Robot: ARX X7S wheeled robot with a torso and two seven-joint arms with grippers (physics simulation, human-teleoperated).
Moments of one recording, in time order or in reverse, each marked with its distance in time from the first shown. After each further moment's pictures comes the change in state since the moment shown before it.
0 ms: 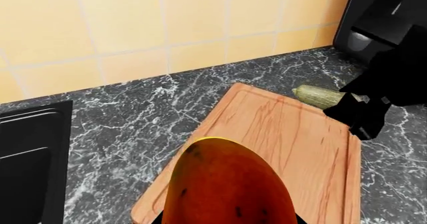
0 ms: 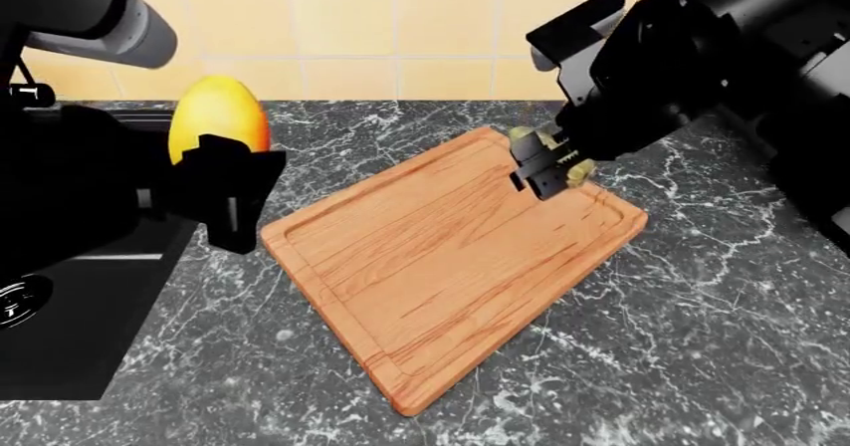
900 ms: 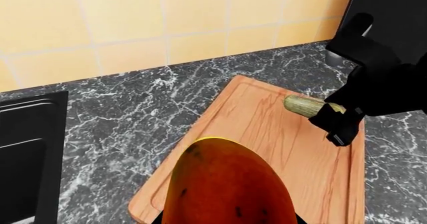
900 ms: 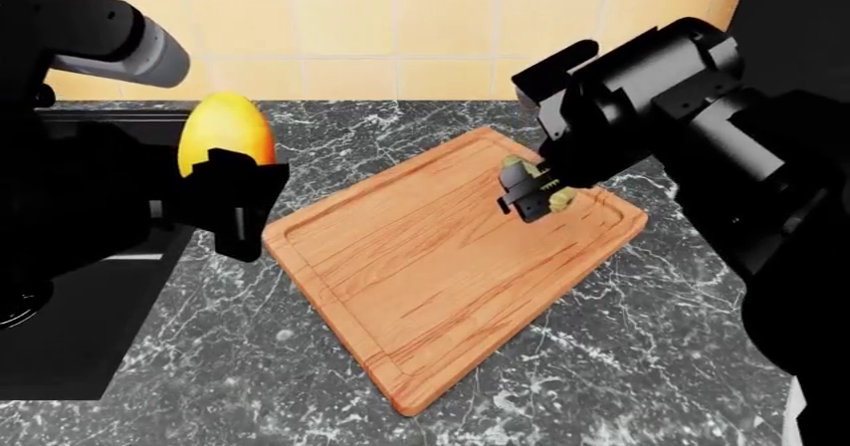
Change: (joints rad) left arm 0.053 -0.002 0.002 -0.007 0.041 0.013 0.036; right arm -0.132 -0.148 -0.079 0.270 -0.137 -0.124 -0.181
